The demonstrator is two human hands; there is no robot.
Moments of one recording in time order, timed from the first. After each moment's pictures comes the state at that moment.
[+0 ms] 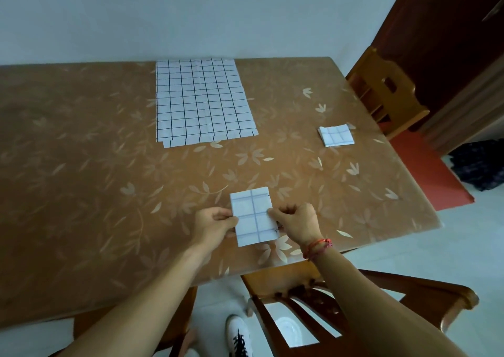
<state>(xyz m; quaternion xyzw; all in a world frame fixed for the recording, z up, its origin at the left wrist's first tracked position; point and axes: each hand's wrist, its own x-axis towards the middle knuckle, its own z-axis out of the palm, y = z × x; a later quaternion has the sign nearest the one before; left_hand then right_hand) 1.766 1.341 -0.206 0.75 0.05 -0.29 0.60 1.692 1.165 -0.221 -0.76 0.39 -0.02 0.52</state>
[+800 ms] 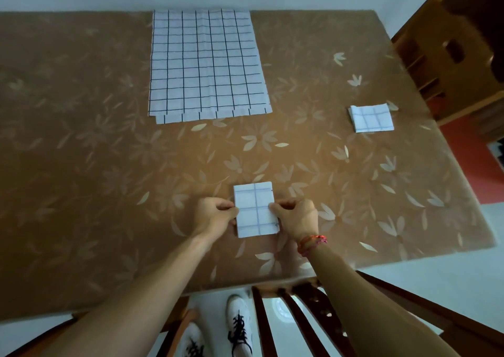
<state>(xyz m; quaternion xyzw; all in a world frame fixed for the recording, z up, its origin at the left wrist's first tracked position) 1.814 1.303 -0.286 0.83 0.07 -0.28 0.47 1.741 1.136 -0.298 -0.78 0.41 0.04 0.47</state>
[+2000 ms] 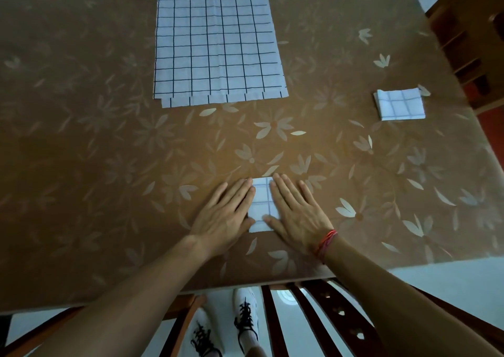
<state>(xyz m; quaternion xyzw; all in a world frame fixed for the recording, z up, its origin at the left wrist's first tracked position) 1.820 1.332 -0.339 0.88 -0.46 -0.12 0.01 1.737 1.134 -0.337 -0.99 -0.03 0.12 0.02</state>
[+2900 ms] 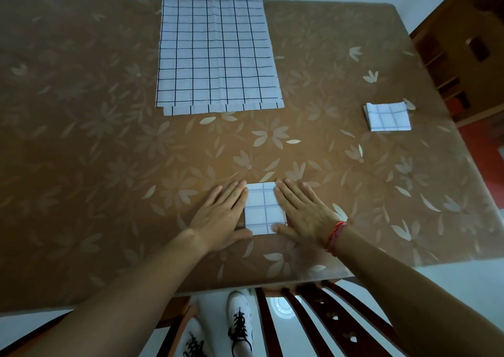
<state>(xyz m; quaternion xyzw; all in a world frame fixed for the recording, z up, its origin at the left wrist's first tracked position) 1.827 1.330 -0.319 0.88 -0.44 -0.18 0.00 1.740 1.105 -0.320 -0.98 -0.08 0.19 0.00</state>
